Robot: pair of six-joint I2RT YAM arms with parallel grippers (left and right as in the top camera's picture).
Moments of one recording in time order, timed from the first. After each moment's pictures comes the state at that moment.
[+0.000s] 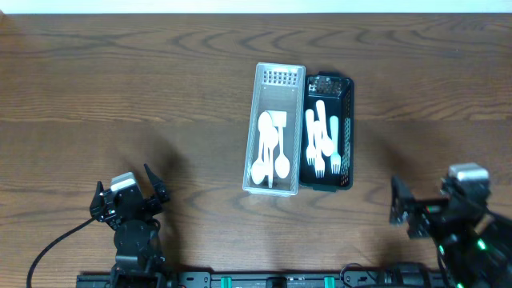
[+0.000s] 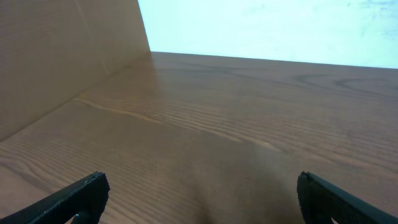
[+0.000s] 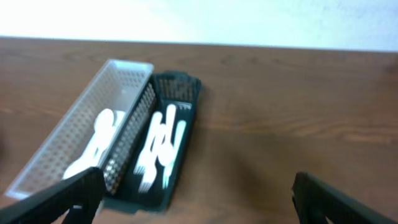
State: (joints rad) left arm -0.10 0.01 0.09 -0.29 -0.51 -0.02; right arm 0.02 0.42 0.90 -0.91 -0.09 0.04
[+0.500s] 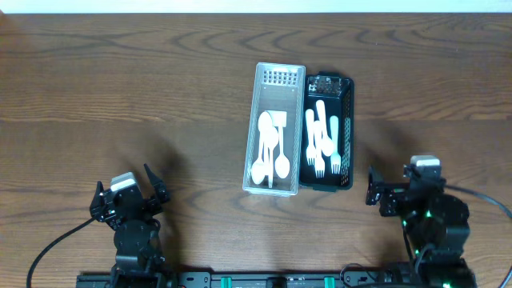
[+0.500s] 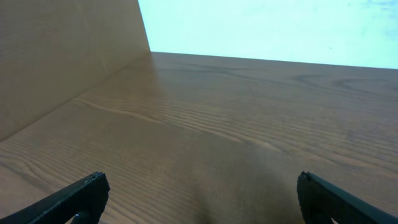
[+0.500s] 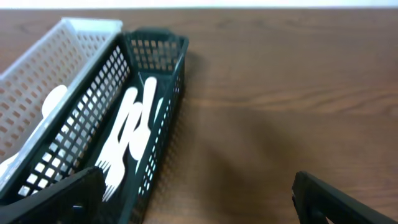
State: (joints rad) left arm -0.10 0.01 0.09 -0.29 -0.51 -0.02; right arm 0.02 0.32 0.39 -0.52 -0.07 0.06
